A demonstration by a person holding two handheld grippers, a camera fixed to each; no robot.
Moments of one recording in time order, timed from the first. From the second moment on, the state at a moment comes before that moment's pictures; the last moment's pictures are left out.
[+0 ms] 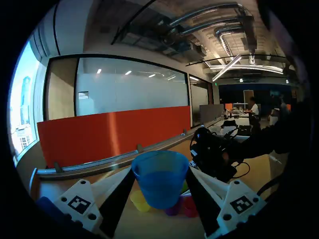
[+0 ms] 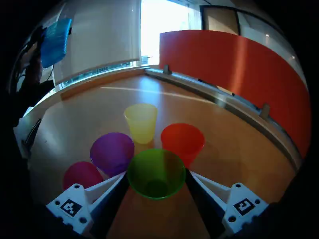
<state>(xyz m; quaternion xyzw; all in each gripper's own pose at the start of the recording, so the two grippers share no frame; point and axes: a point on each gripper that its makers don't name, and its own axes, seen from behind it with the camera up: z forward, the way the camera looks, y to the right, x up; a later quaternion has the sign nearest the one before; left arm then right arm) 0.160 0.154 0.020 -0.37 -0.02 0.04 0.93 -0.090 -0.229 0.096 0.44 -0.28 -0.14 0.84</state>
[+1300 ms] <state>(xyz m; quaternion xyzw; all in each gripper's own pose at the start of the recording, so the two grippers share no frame) 0.166 0.160 0.015 -0.37 -0.02 0.05 0.93 -0.024 -0.222 0.087 0.44 -0.23 -0.13 0.86</state>
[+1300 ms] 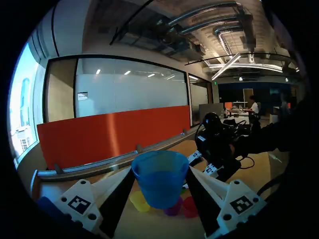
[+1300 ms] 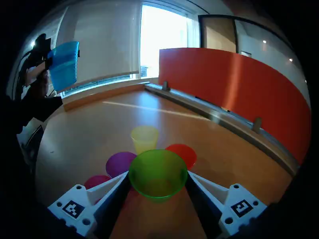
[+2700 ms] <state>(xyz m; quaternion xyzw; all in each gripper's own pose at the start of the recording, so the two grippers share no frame) 0.174 0.153 0.009 -0.36 -0.02 0.05 0.93 0.062 -0.235 0.058 0.45 -0.10 -0.08 0.89</state>
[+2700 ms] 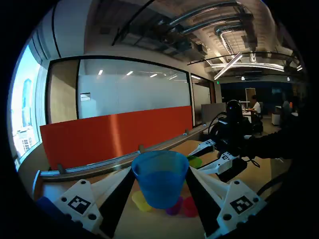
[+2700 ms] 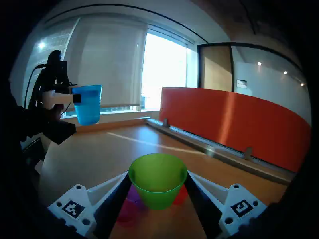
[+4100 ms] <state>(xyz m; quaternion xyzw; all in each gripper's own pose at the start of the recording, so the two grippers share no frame) 0.174 0.153 0.008 -0.36 -0.02 0.05 0.93 0.088 -0.252 0.052 0.46 -0.04 -0.05 0.89</state>
